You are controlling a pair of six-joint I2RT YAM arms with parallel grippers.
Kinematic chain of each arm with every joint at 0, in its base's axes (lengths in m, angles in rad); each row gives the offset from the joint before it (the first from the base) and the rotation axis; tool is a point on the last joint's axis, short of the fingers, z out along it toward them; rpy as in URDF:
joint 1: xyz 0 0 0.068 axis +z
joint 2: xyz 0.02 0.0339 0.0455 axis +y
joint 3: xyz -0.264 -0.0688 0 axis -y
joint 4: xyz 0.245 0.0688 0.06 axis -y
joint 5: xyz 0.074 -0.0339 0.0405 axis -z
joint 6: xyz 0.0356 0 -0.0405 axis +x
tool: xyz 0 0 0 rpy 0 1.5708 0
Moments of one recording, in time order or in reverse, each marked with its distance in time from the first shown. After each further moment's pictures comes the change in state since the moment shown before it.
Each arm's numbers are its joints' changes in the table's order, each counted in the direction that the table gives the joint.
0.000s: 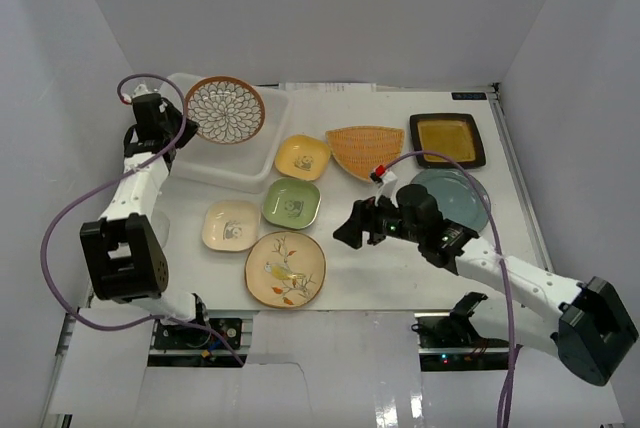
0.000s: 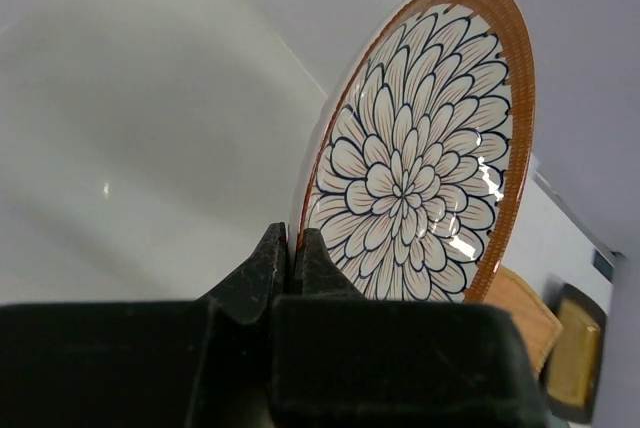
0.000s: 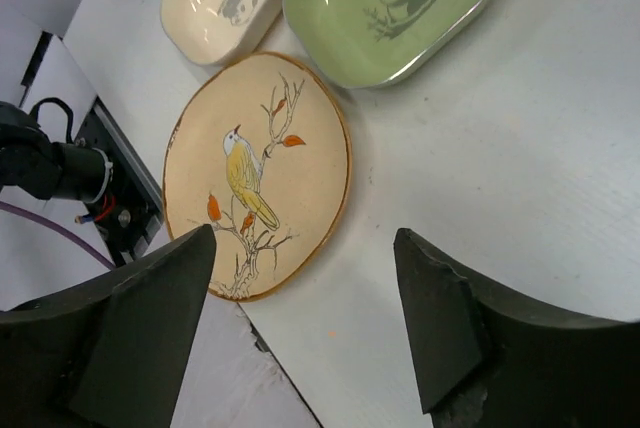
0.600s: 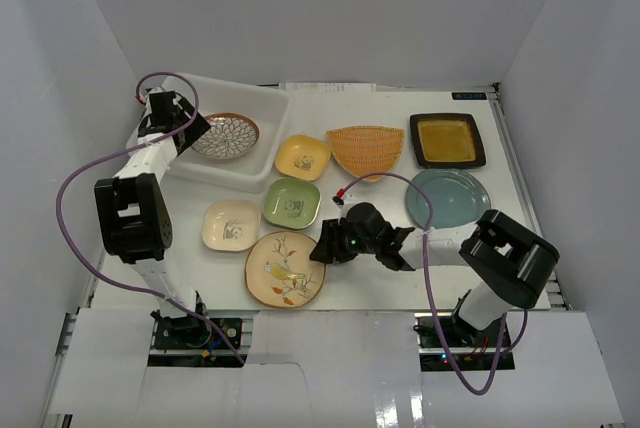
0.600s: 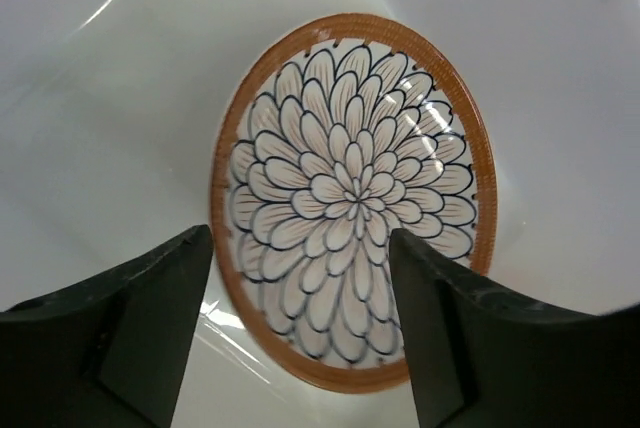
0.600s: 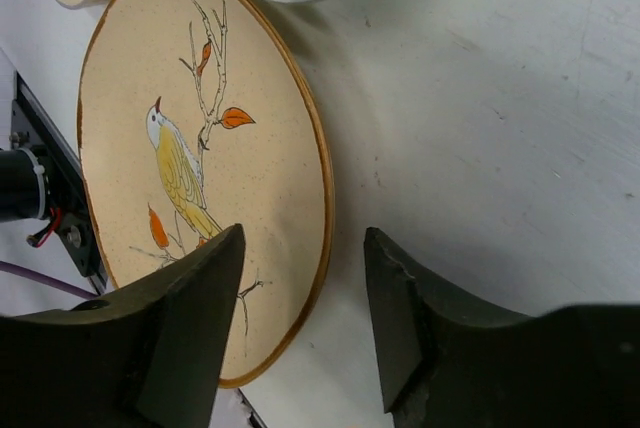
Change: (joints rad) left arm 0.002 0.350 0.205 -0.111 -0.157 0.114; right arm 0.219 0.567 -0.011 0.364 0.098 0.229
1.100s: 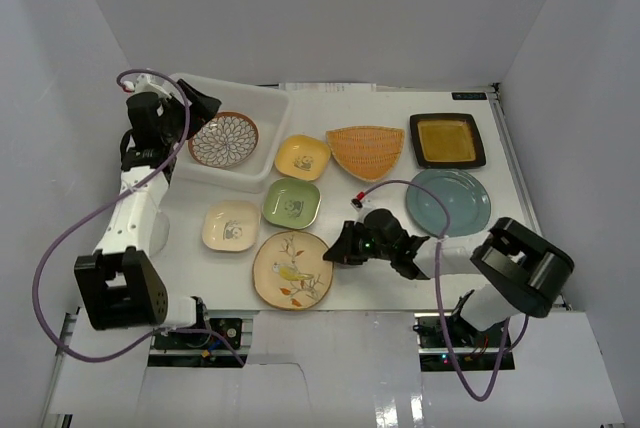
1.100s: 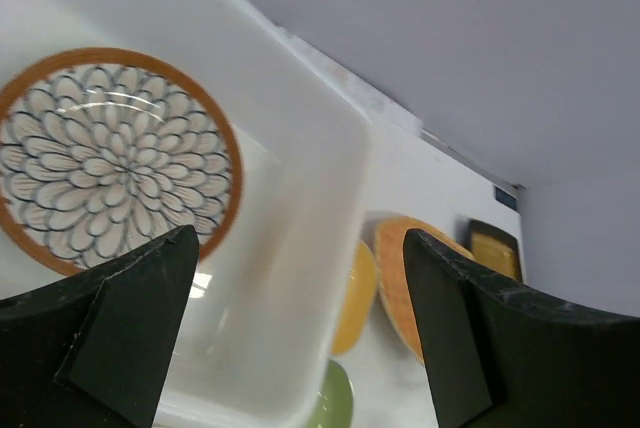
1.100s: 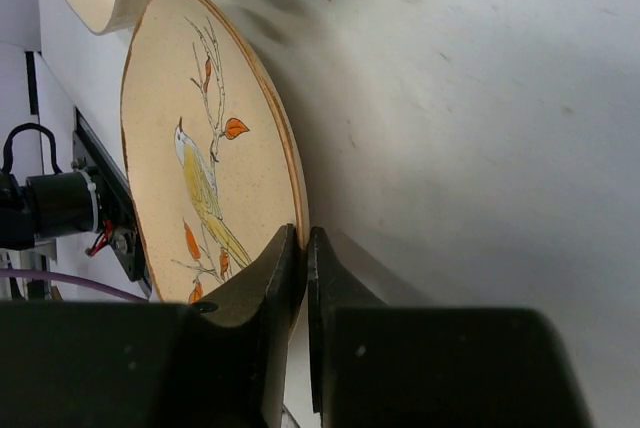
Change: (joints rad) left arm -0.024 -0.413 -0.181 0.153 0.245 -0.082; right arm -0.040 -0.024 -0.112 0.149 -0.014 0.149
